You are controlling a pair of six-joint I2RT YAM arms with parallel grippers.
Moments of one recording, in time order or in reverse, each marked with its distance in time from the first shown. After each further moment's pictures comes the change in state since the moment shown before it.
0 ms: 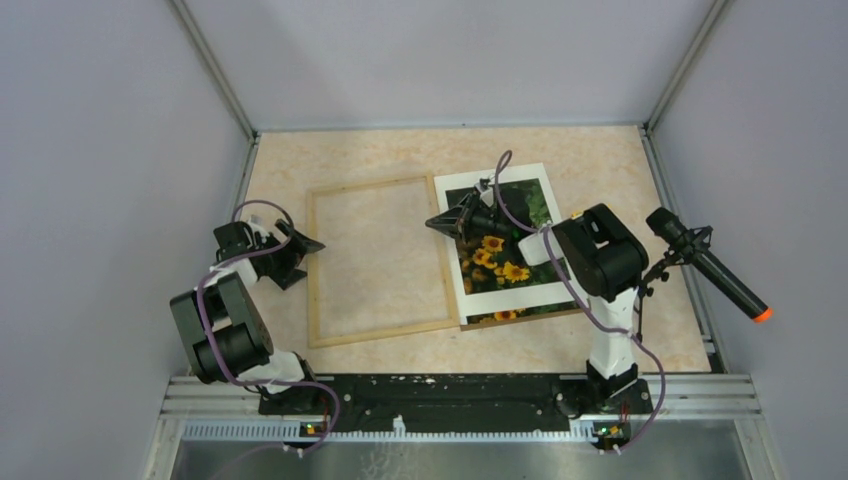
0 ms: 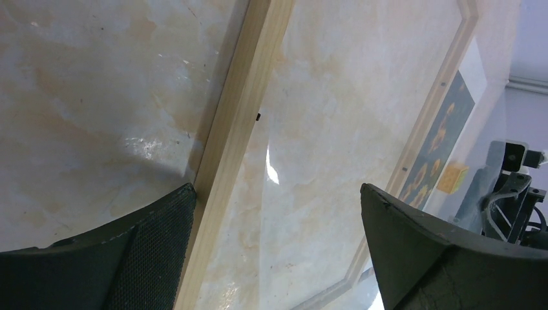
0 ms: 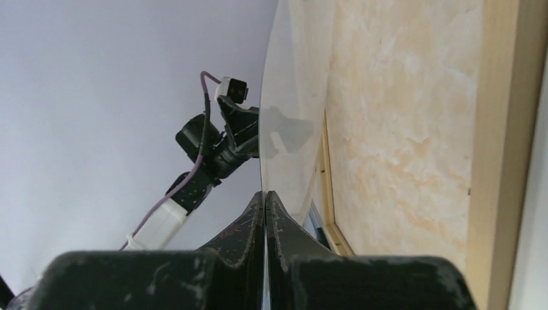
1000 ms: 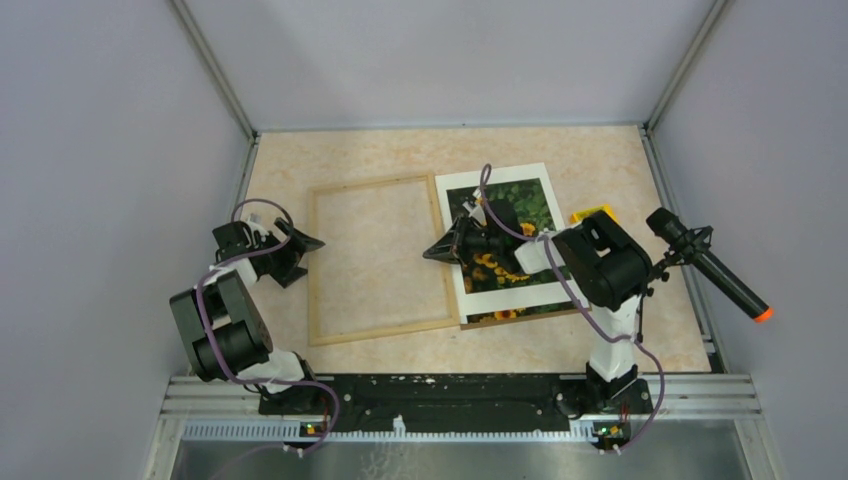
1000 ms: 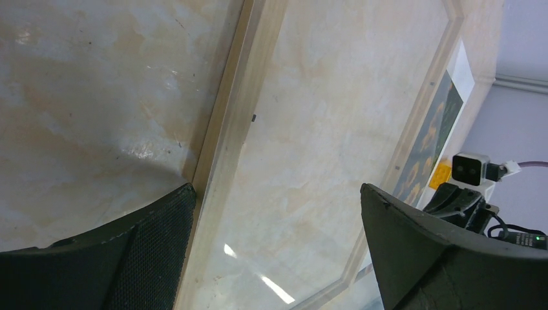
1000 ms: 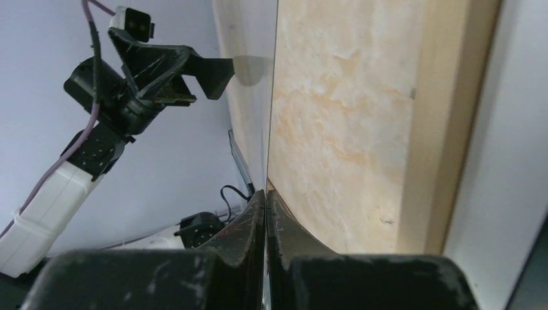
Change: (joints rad) left arm 0.007 0.011 -0.003 0.037 0.034 -0.011; right arm 0.086 -0.066 -0.037 -0.278 -0.024 -0.257
